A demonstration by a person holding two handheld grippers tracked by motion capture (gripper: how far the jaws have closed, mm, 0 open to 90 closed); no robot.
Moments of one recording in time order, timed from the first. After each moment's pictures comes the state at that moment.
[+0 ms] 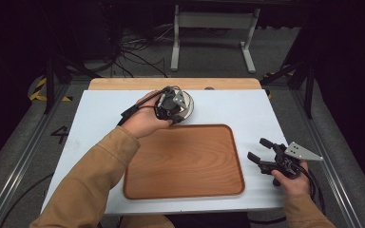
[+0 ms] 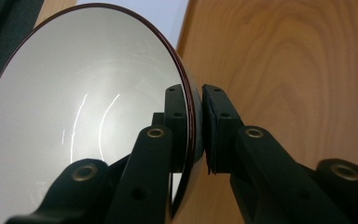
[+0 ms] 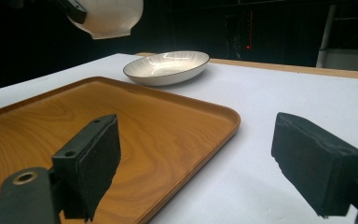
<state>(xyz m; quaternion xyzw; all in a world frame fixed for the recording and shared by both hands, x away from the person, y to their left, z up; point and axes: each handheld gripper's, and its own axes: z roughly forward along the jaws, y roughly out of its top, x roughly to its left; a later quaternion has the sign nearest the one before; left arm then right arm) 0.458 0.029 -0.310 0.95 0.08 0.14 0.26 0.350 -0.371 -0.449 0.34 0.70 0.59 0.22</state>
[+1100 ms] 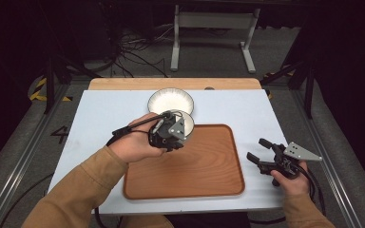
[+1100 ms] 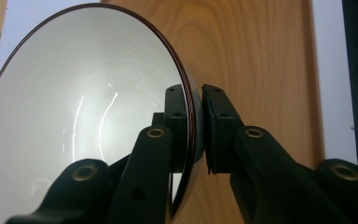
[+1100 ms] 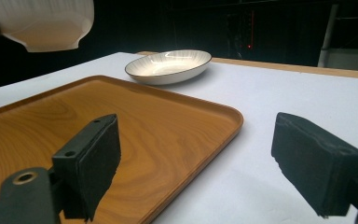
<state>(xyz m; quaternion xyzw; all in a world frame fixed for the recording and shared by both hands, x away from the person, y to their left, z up) 0.384 0.034 -0.310 0.96 -0.02 0.12 0.24 0.350 -0.369 -0.449 0.34 0.70 0.59 0.22</state>
